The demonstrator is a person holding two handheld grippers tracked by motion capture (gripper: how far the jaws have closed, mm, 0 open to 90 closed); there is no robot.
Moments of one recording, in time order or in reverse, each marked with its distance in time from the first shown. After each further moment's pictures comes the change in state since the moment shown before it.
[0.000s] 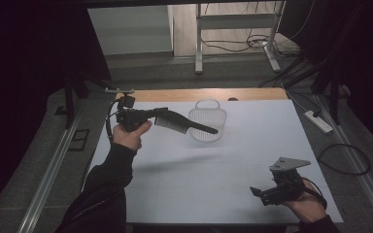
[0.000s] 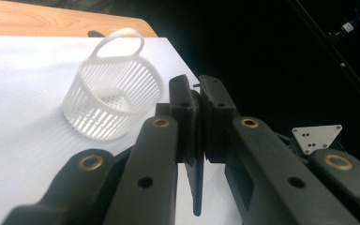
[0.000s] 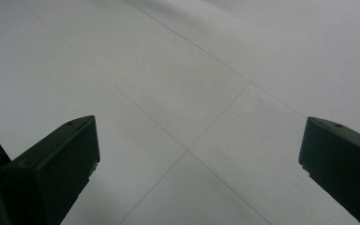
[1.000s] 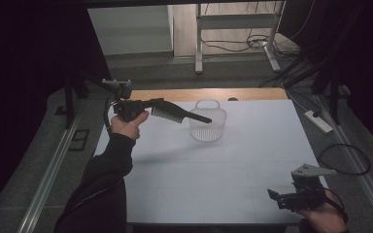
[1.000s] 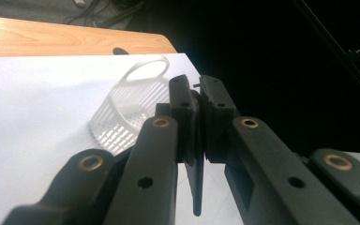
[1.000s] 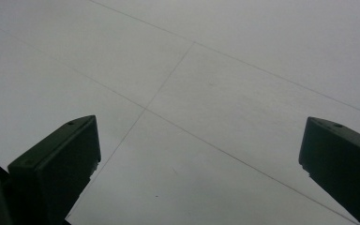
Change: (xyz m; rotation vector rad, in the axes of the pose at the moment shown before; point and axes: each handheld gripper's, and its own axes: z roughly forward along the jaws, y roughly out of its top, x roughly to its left) left arm 0.013 0.022 -0.002 -0.032 0.070 -0.026; right arm -0.012 -0.030 -0.032 -0.002 -0.130 0.157
